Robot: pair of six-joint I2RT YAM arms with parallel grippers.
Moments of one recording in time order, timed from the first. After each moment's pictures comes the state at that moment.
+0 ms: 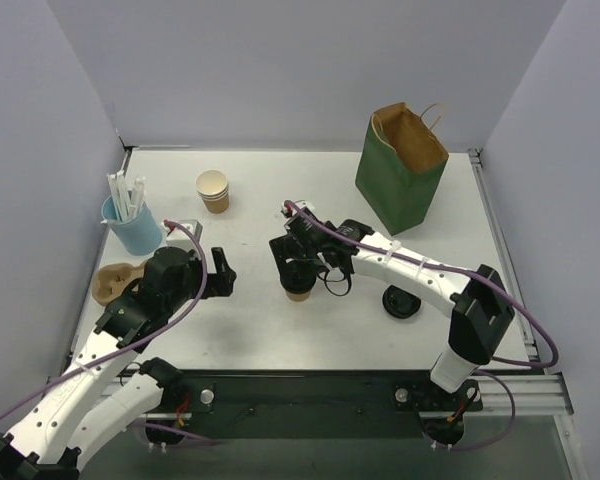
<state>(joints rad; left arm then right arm) -0.54 0.71 0.75 -0.60 -0.19 -0.48 0.90 1.64 1.33 -0.68 0.15 0.42</state>
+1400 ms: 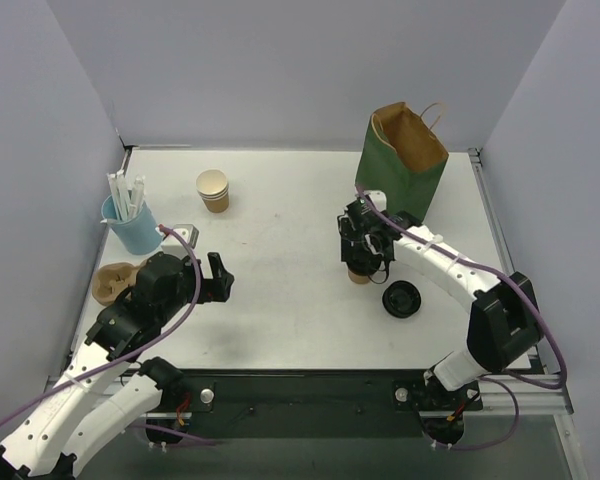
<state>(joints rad) -0.58 0.63 0.75 -0.65 -0.20 -0.45 0.59 1.54 1.14 -0.69 0.33 0.45</state>
